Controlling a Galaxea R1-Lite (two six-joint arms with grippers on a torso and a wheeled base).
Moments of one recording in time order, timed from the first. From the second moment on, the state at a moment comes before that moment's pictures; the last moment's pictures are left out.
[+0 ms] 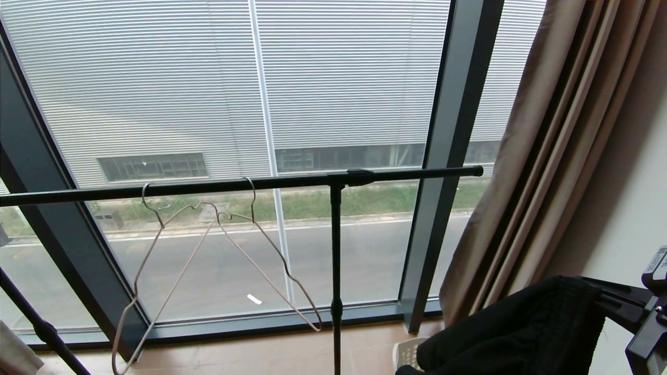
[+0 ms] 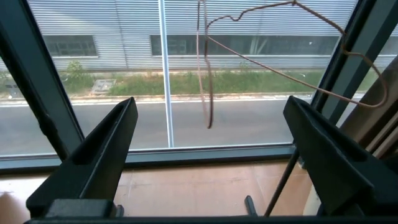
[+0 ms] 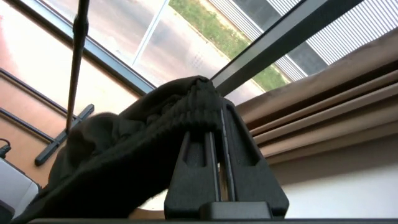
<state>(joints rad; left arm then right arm) 0.00 0.00 -0.01 0.03 0.03 -0.01 0.37 0.99 -0.43 -0.16 -0.06 -0.51</state>
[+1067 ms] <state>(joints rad) 0.00 0.00 -0.02 0.04 0.03 -0.01 0.37 0.99 -0.44 -0.16 -0.06 -0.51</state>
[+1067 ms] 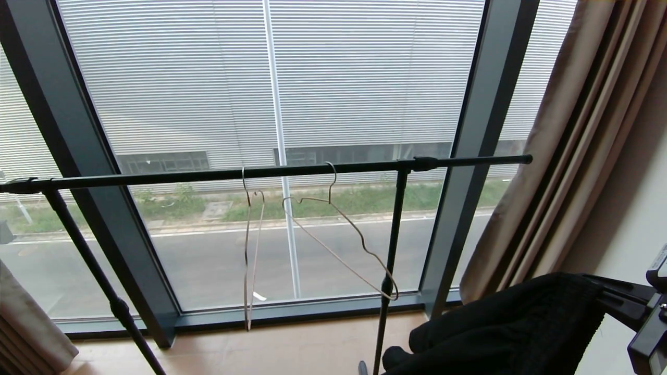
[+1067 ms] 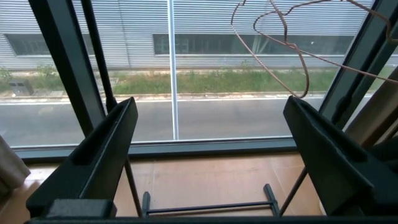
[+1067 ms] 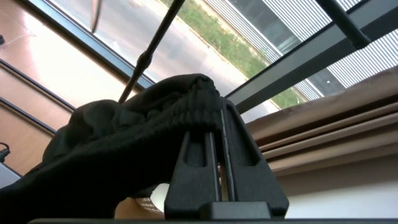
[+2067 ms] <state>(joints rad) 0.00 0.00 -0.01 0.04 0.03 -0.01 0.37 1.02 -0.44 -0.16 -0.08 -0.51</state>
